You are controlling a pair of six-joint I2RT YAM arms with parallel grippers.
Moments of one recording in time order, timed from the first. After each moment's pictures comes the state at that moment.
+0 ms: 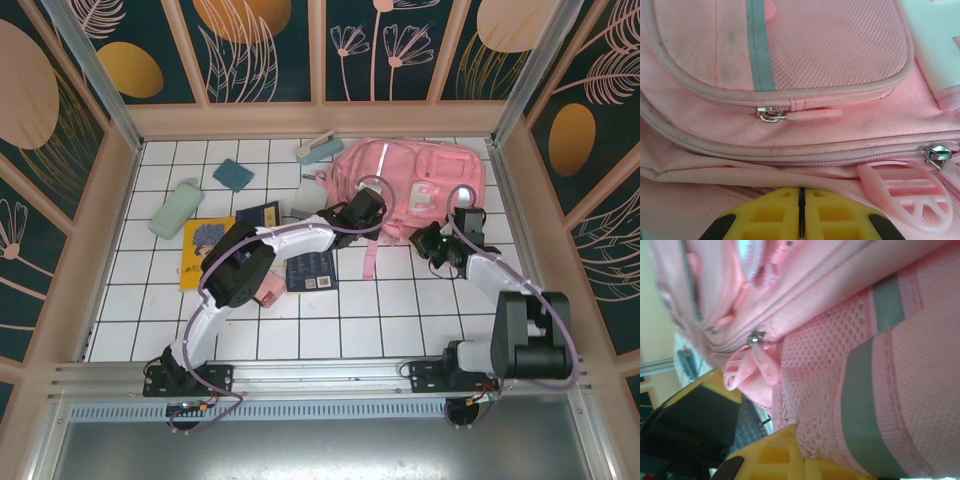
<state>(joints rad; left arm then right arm) -0.89 2.29 1.71 -0.19 -0.21 -0.45 -0.01 1.37 0.59 -0.10 -0.53 0.91</state>
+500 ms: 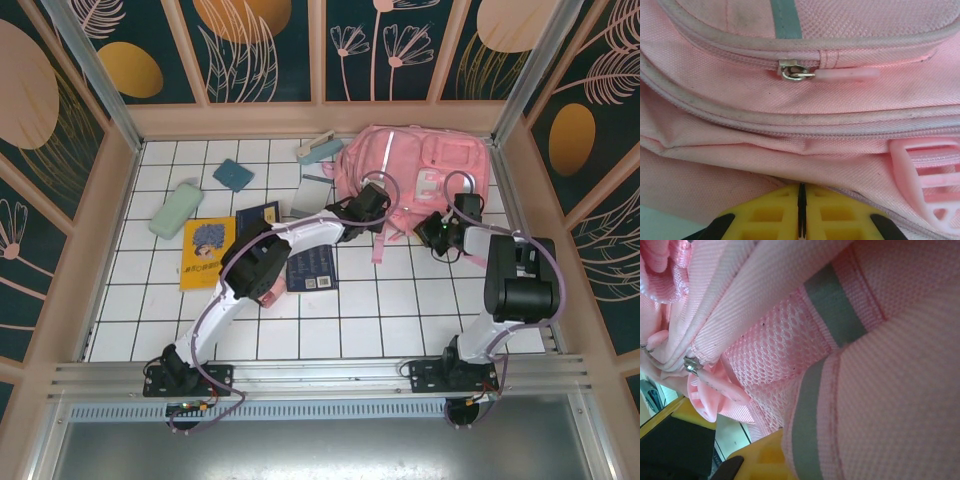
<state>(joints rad) -0.85 2.46 1.90 -0.20 -0.20 -0.43 -0.07 1.68 0.78 -0.07 -0.50 0.81</state>
